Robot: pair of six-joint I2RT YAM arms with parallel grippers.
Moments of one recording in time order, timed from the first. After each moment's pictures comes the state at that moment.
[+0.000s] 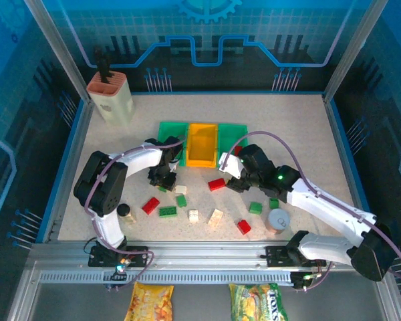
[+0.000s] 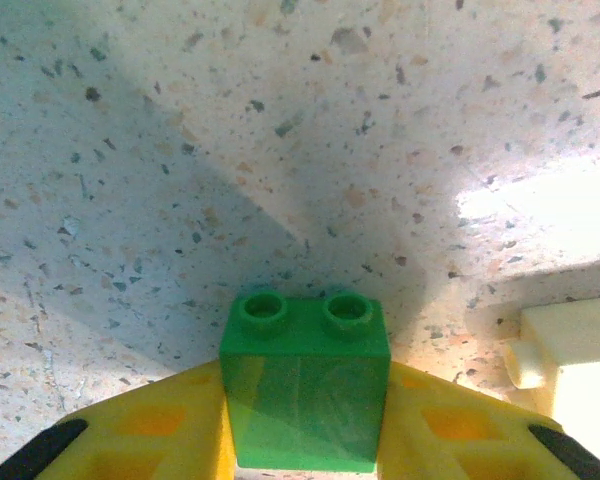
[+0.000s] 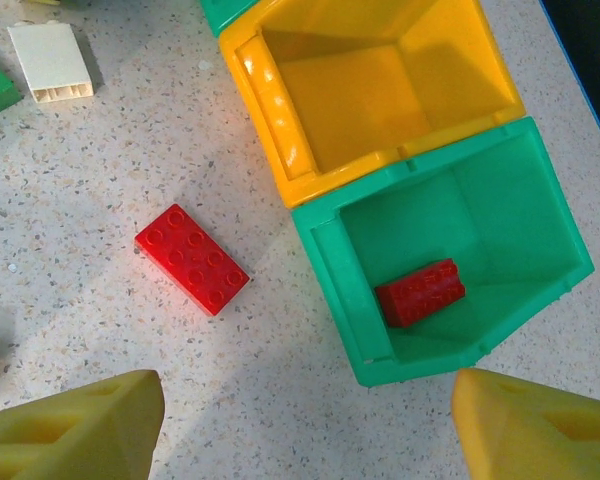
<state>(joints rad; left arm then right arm) -0.43 1.82 1.13 -0.93 -0.03 -0.18 0.74 1.14 0.90 -0.57 0.15 -0.49</state>
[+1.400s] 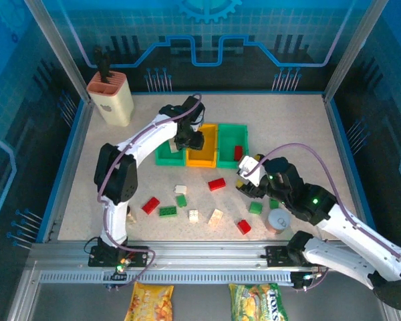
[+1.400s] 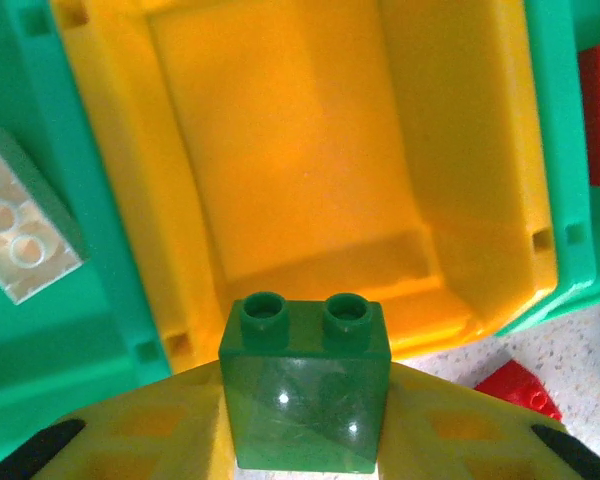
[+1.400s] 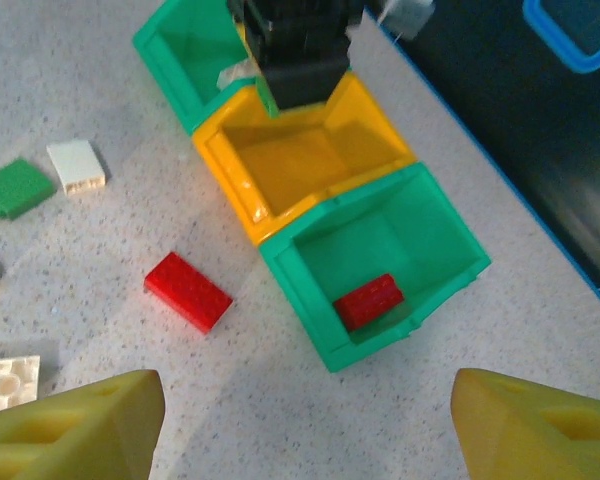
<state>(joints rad) -0.50 2.04 1.80 -1.00 0.05 -0.30 0.79 0.77 0.83 -0.62 0.19 -0.38</state>
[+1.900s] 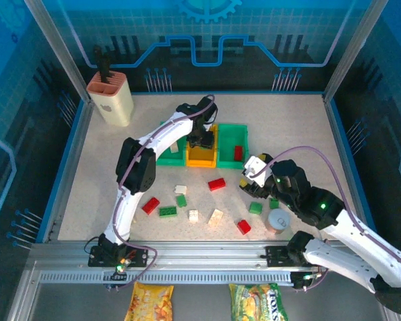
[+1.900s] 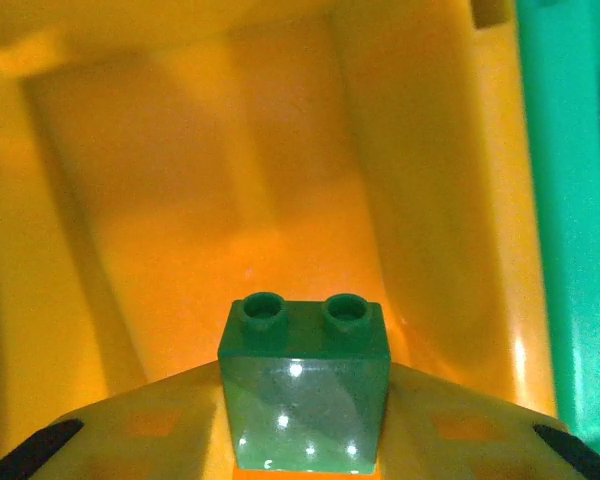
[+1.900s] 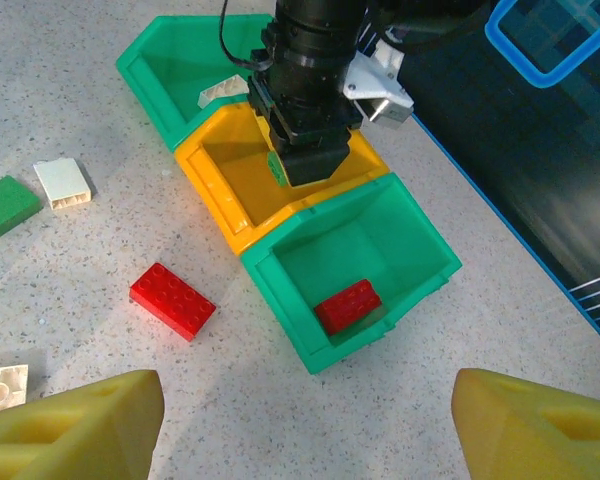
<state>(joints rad) -0.53 2.30 2.06 -1.06 0.05 -0.33 0.79 0.72 0.83 -0.64 0.21 -0.38</state>
